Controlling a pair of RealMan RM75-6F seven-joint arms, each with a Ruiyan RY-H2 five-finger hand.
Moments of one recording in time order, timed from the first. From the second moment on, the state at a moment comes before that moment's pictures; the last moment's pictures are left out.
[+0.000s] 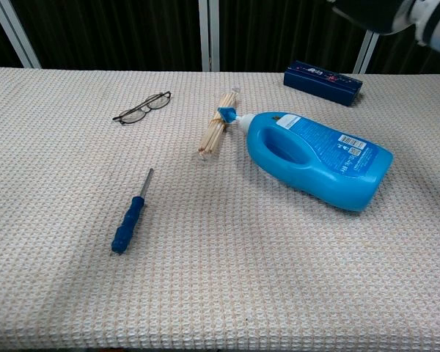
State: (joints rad) left arm -0.60 -1.40 -0.31 -1.79 1.53 1.42 -0.34; right arm 0.67 -1.43 0.36 -1.60 -1.41 1.06 1.37
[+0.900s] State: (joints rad) left arm -0.51 -1.17 -0.03 -1.39 1.44 1.00 -0.15; right arm 0.31 -1.19 -0.01 -1.39 -1.55 1.21 0.39
